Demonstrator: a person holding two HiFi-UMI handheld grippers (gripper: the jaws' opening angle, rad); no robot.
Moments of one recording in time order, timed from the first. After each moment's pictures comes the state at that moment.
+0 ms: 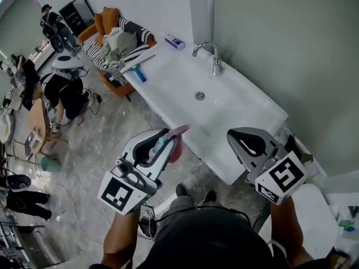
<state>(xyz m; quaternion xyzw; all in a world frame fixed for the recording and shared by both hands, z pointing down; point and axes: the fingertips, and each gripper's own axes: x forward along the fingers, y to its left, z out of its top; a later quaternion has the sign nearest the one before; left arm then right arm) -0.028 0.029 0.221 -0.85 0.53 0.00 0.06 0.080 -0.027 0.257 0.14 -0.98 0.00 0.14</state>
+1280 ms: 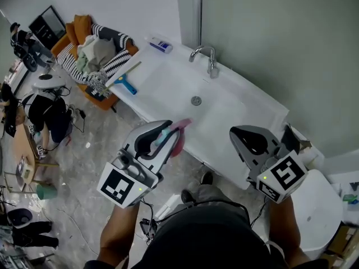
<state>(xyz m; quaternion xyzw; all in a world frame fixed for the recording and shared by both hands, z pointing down) -0.122 -0.050 0.232 -0.90 0.44 0.03 0.05 -0.003 -0.078 0.272 0.24 -0.96 0.02 0.16</state>
